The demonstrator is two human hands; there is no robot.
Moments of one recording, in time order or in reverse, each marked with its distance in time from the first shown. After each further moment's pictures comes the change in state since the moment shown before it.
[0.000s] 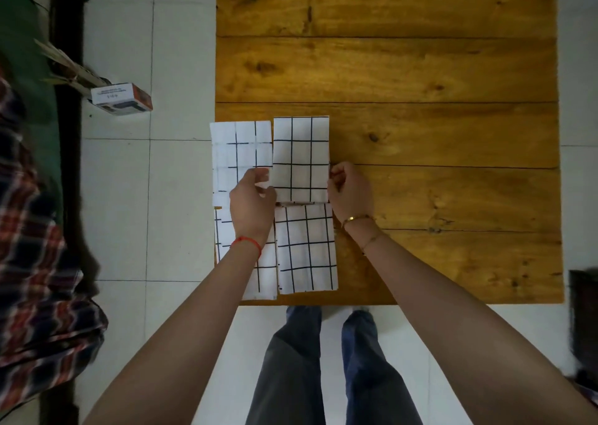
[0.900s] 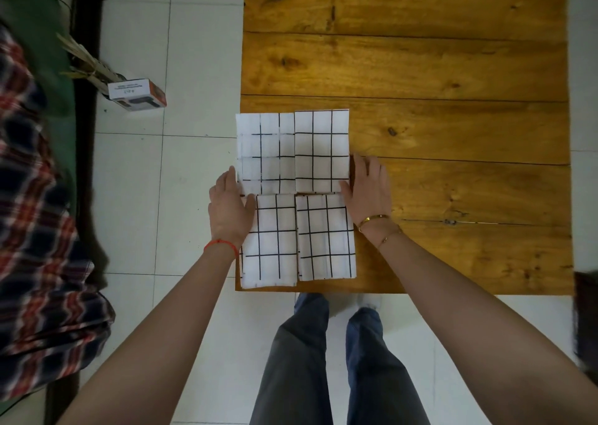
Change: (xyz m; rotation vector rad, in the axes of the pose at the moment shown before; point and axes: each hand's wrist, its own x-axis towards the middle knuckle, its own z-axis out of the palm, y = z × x) left_hand 0.002 -0.065 -0.066 0.388 -0.090 0.053; right_hand -0.024 -0.002 0.008 -0.599 0.054 -0.189
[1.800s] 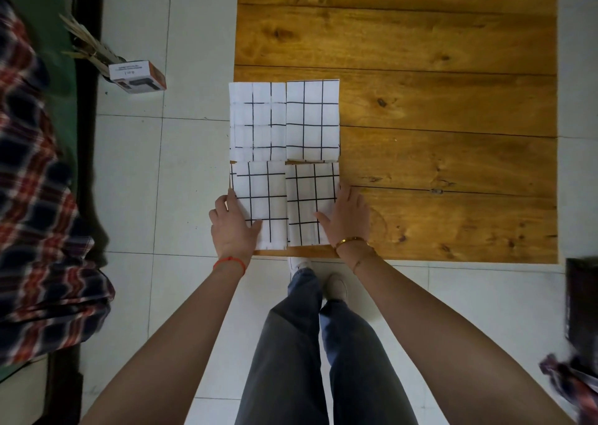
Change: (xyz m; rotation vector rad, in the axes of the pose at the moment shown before) left_hand -0.097 -0.020 0.037 0.181 -0.043 -0.164; right_hand -0.106 -0.006 0.012 0.048 -0.201 0.066
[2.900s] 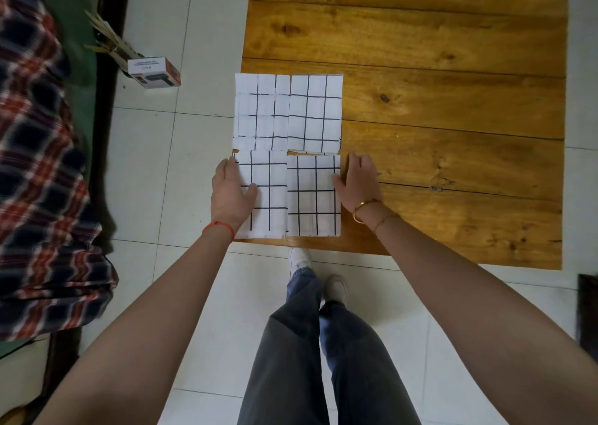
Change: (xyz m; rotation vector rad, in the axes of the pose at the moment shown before) left_hand 0.020 0.015 -0.018 -0.220 0.065 0.109; right_hand 0.048 0.026 -0.022 0.208 0.015 -0.124
